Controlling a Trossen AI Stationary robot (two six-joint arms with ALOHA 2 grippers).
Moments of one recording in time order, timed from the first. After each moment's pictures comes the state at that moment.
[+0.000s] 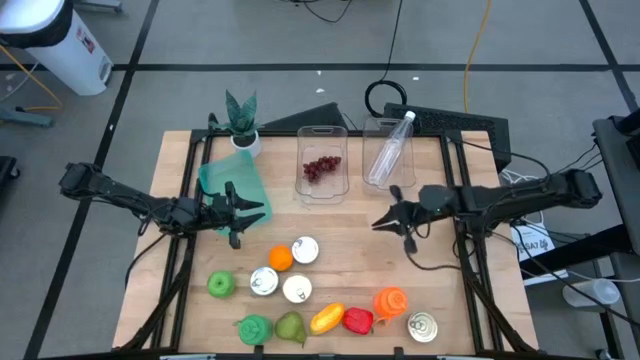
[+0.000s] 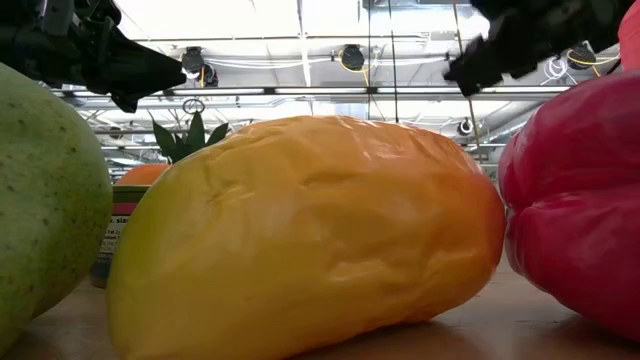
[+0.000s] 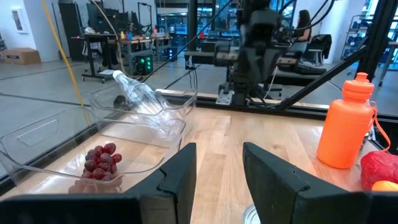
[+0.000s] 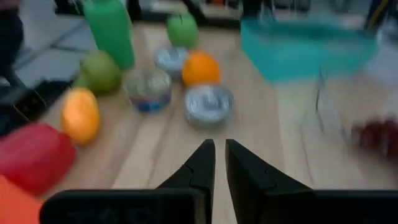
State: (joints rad) left arm -0.28 0.63 0.13 0.51 -0.45 -0.06; right arm 0.07 0.91 0.51 0.04 -0.10 -0.06
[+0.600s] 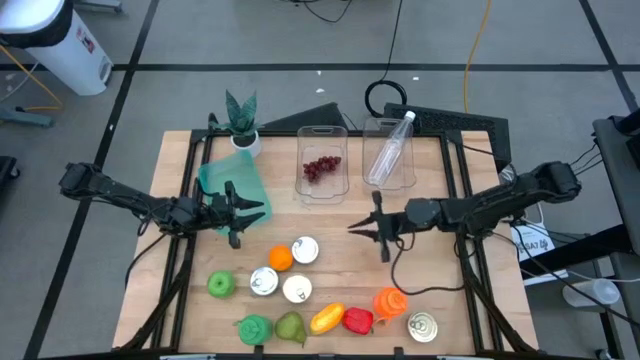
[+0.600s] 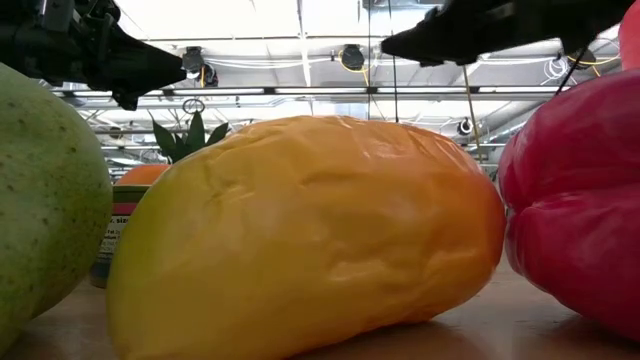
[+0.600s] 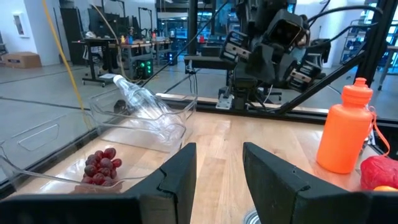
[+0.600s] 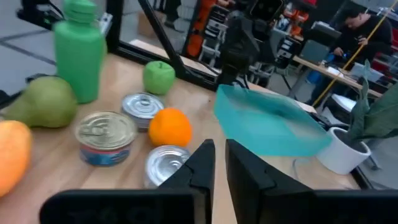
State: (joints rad) left arm -0.28 0.63 0.13 0.53 -0.45 -0.05; right arm 0.17 1.24 0.57 0.50 0.10 -0.31
